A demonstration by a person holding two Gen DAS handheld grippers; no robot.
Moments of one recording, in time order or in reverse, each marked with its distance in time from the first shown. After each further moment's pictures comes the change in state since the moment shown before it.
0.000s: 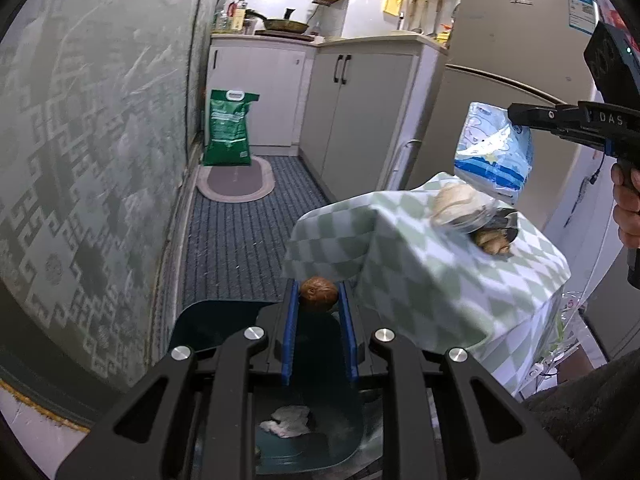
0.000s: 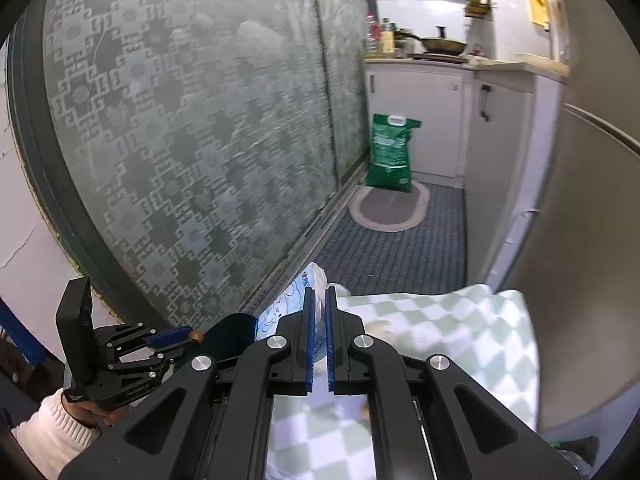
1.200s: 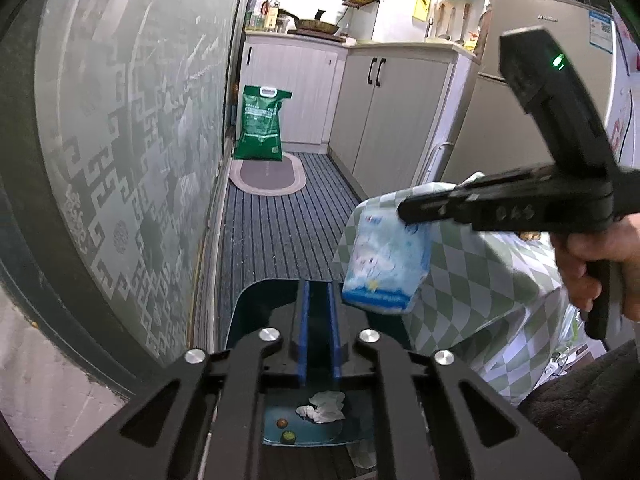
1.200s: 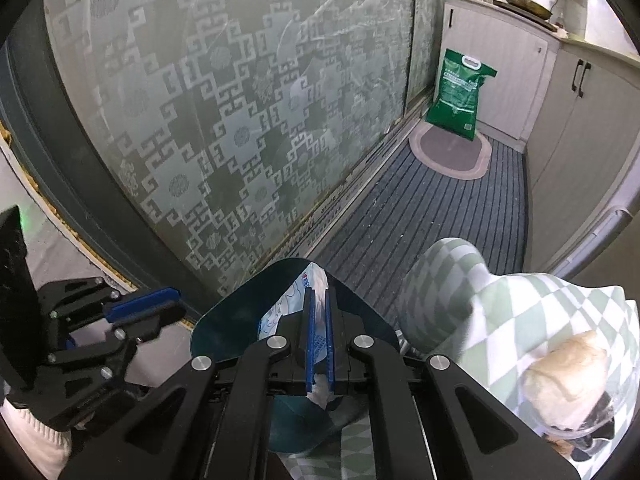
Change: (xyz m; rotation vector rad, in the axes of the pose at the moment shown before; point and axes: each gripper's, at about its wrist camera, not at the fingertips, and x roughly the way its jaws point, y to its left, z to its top) left arm -0.034 0.056 -0.021 -0.041 -0.015 0.057; right arm 0.148 0.117 -0.026 -0.151 0.293 0.058
